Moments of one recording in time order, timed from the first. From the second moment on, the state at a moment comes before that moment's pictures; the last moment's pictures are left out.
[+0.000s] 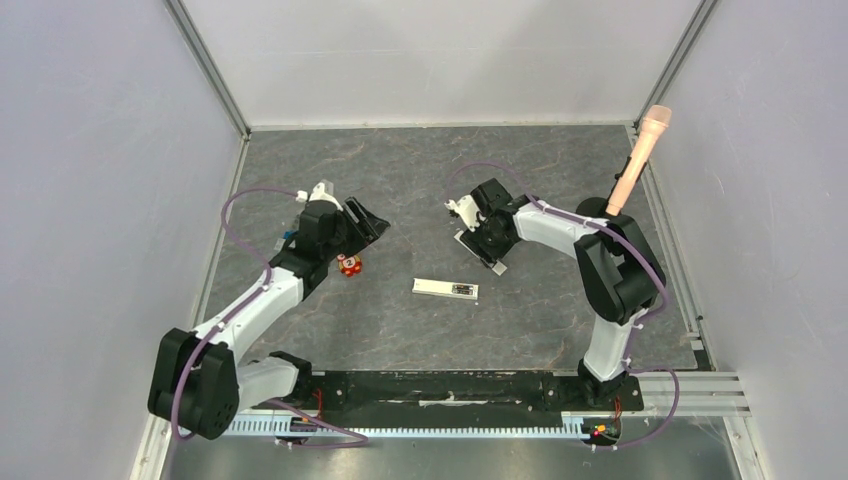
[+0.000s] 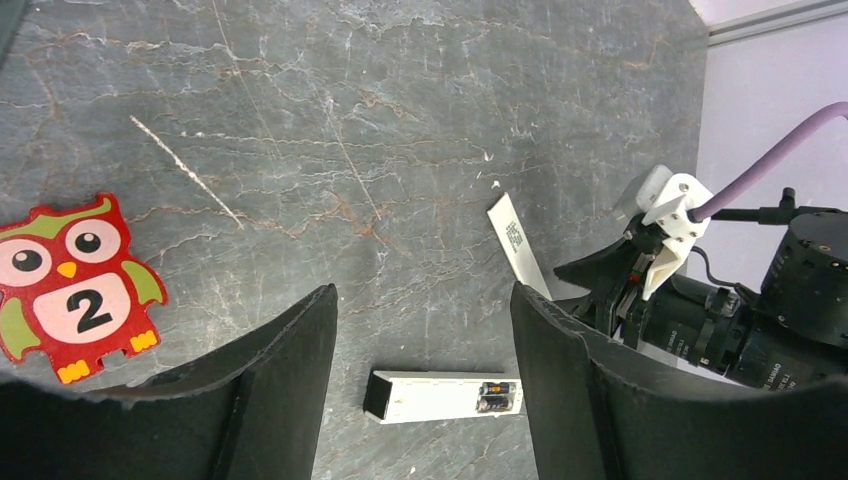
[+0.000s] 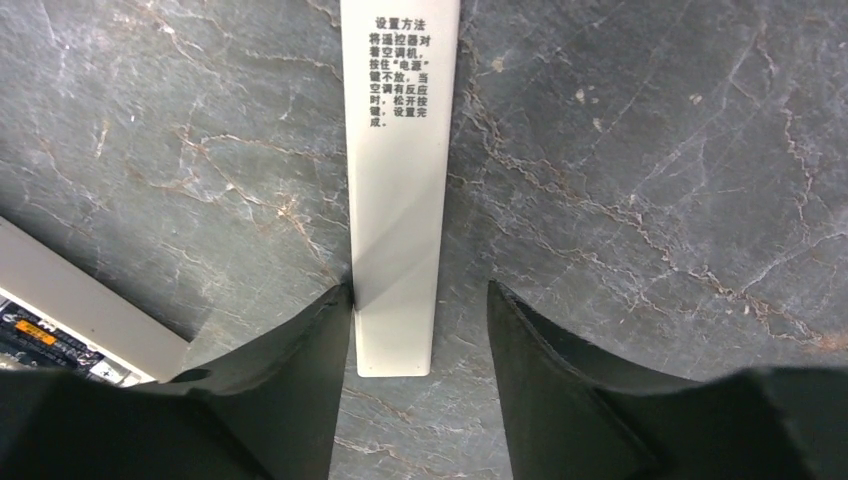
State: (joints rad) left arm -0.35 1.16 0.65 -0.01 0.06 -0.85; right arm 0.53 1.84 1.19 -0.55 -0.02 -0.30
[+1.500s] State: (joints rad) left arm -0.54 1.67 0.79 0.34 0.12 -0.89; right arm 0.49 1.86 1.20 -0.54 -0.18 -0.19
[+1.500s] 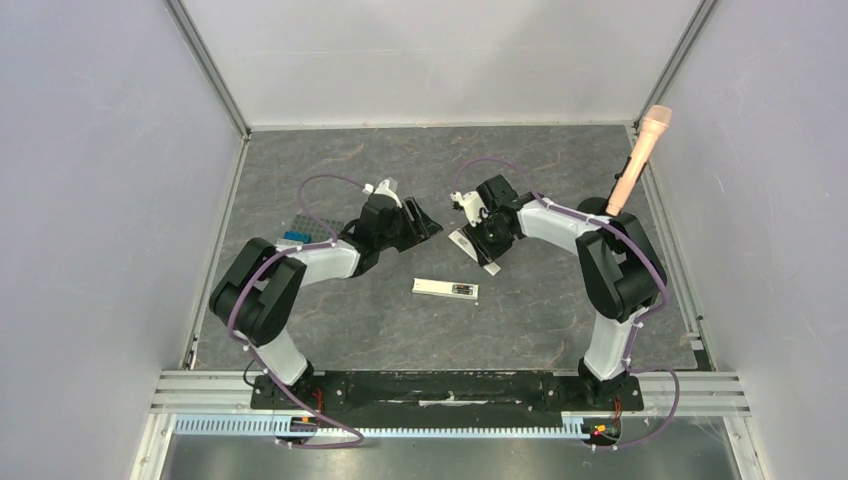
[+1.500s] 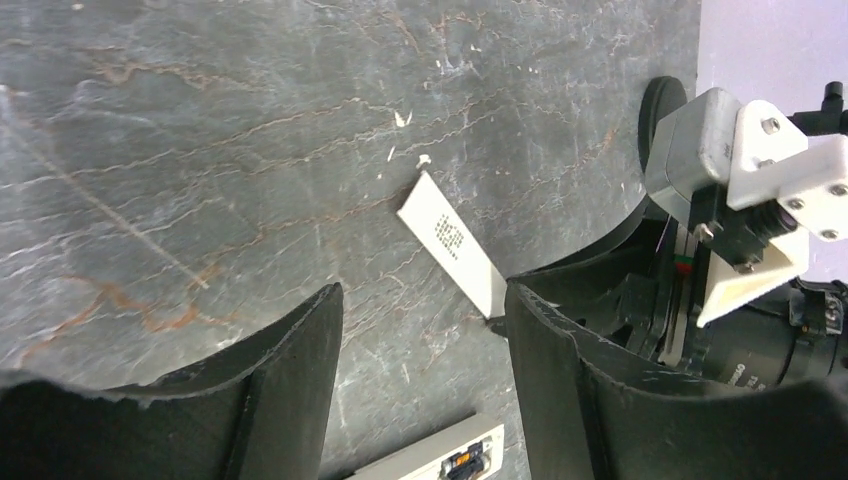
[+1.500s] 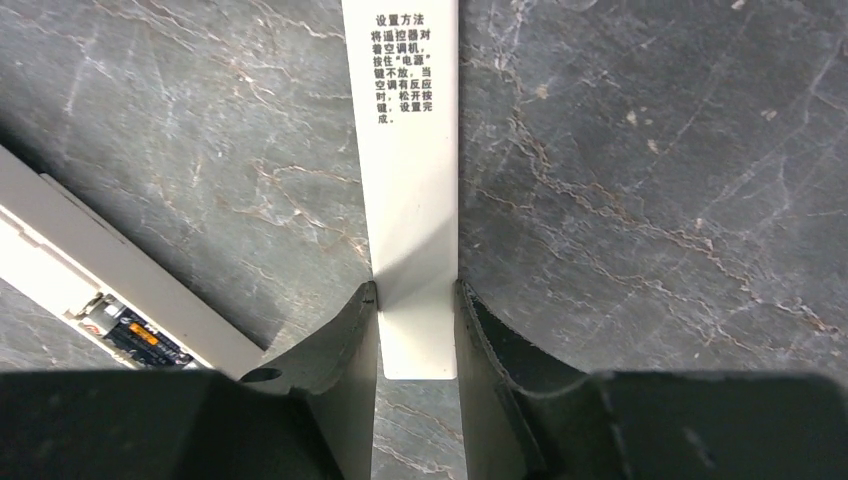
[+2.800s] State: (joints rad) left arm -0.59 1.93 0.91 0.48 0.23 -1.02; right arm 0.50 1.80 1.15 -0.48 -0.35 -0.17
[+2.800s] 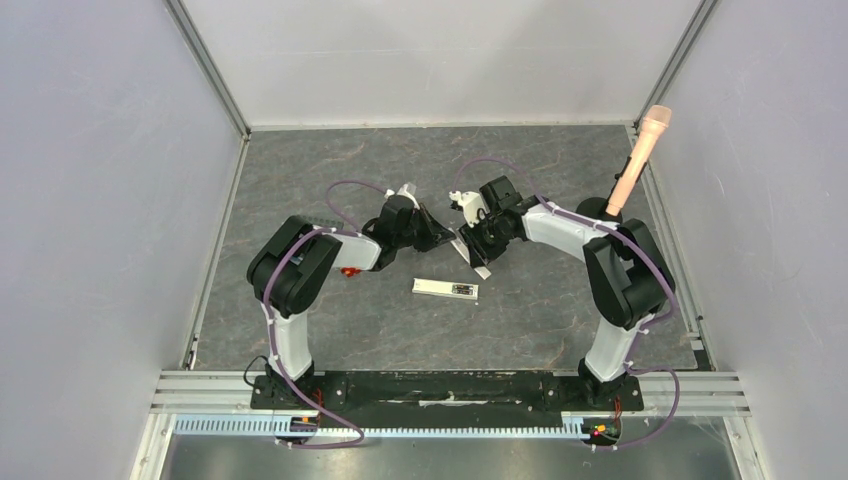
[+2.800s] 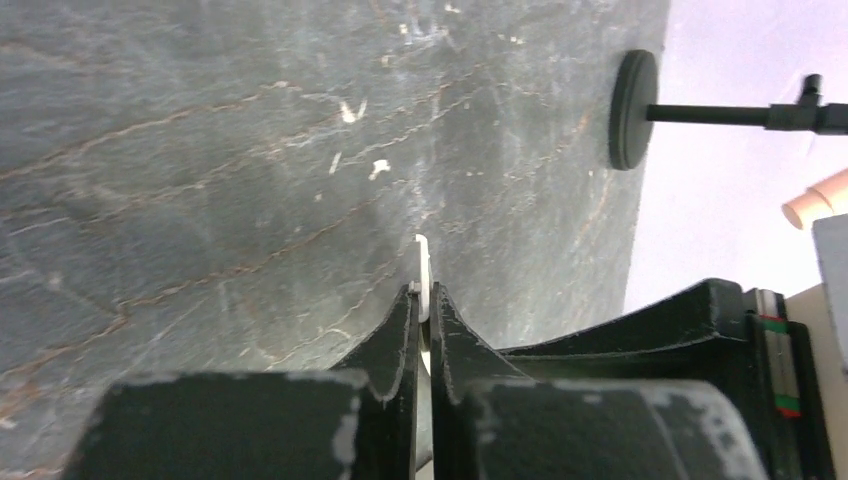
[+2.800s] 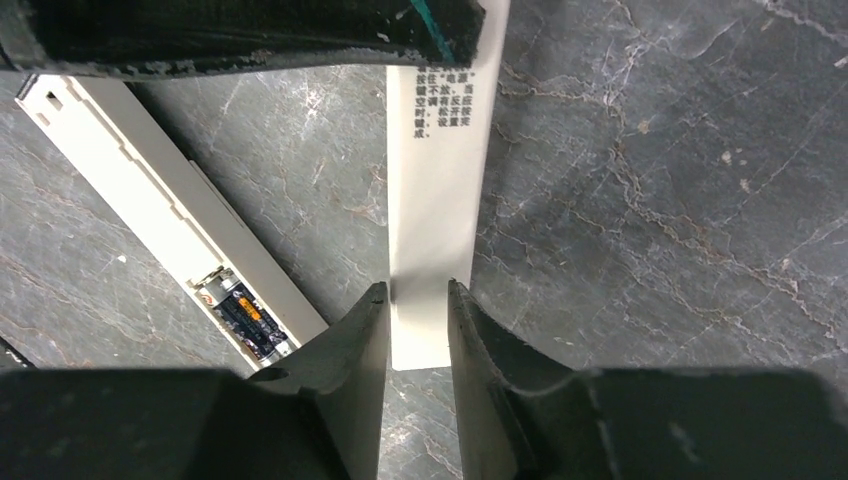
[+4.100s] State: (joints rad) left arm -0.64 1.09 0.75 0.43 -0.01 -1.17; right arm 0.48 1.04 0.45 0.80 -0.25 1.32
